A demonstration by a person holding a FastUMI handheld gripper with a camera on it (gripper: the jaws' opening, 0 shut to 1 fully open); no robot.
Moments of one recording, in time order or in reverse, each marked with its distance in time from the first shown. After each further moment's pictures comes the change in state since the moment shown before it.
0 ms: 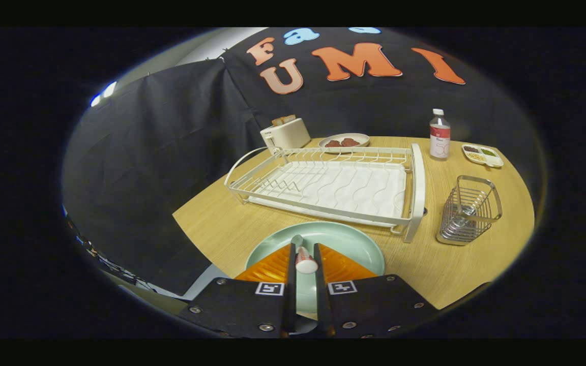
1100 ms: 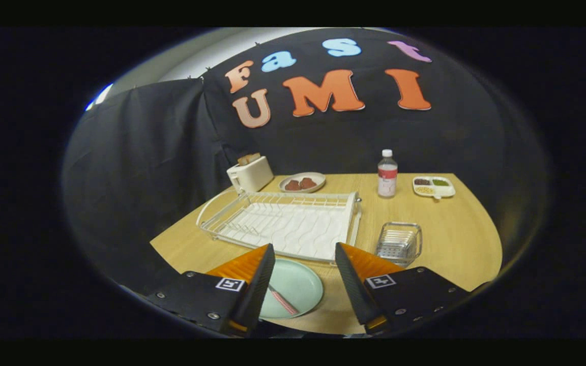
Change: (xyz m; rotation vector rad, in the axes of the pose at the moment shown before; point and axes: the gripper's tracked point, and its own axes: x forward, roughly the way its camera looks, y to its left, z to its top) arm -0.079 -0.058 0.121 -0.016 -0.277 -0.210
